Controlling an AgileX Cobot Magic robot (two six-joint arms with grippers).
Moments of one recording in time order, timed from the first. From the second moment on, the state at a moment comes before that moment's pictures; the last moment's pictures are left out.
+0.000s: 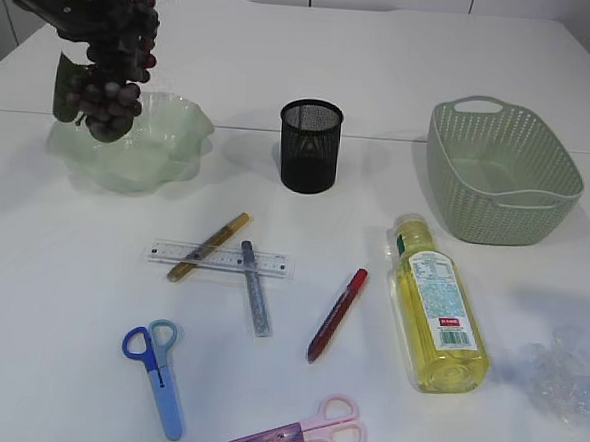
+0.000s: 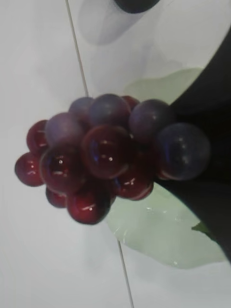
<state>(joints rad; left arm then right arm) -0.21 2.02 -1.75 0.08 0.53 -0.04 0.01 0.97 -0.92 0.06 1.25 0.14</state>
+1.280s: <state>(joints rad) -0.14 2.19 -1.75 -0.09 0.44 -0.04 0.01 0.97 -0.92 0.05 1.25 0.14</state>
